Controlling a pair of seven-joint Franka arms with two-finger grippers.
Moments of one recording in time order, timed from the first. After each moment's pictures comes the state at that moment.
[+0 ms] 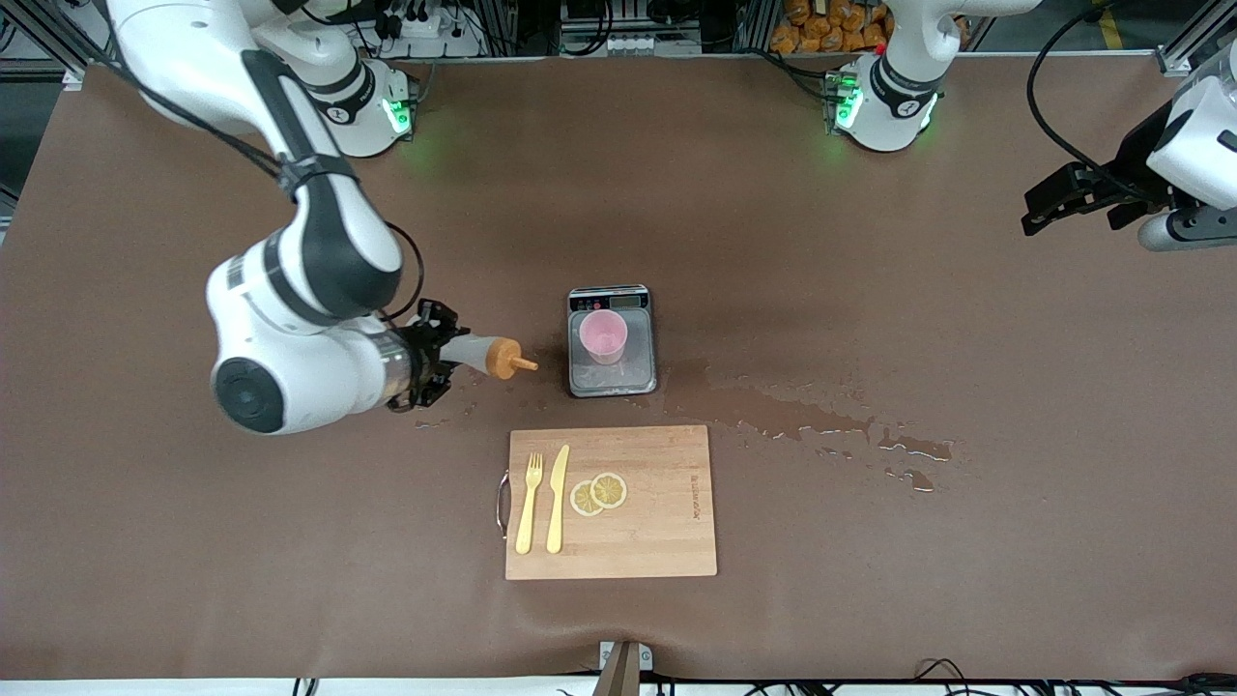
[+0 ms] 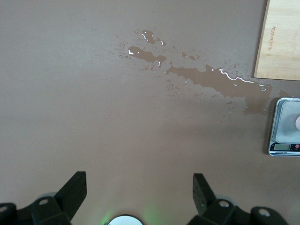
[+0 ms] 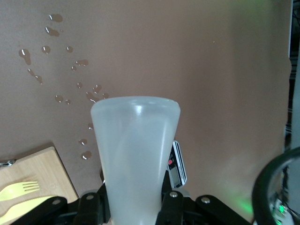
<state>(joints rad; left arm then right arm) -0.13 -0.05 0.02 -1.59 -0.02 1.49 -0.18 0.30 0.63 0.08 -1.22 0.31 1.50 2.16</state>
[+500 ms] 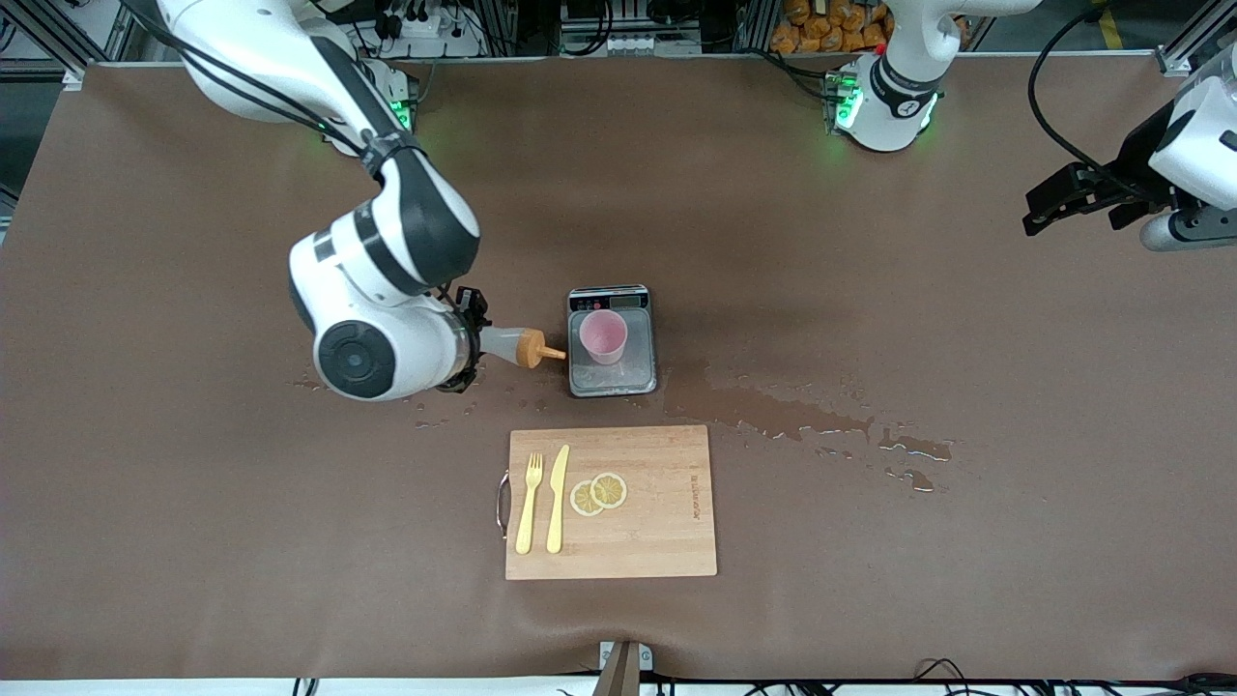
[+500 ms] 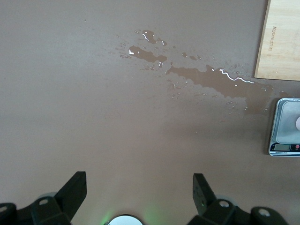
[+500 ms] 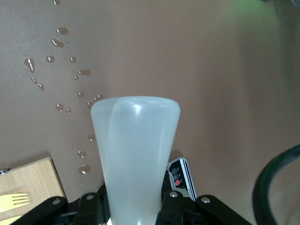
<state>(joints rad) -0.13 -0.05 0.02 -1.59 -0.02 1.49 -0.18 0.40 0.64 0.08 -1.23 0.16 1.51 2.23</state>
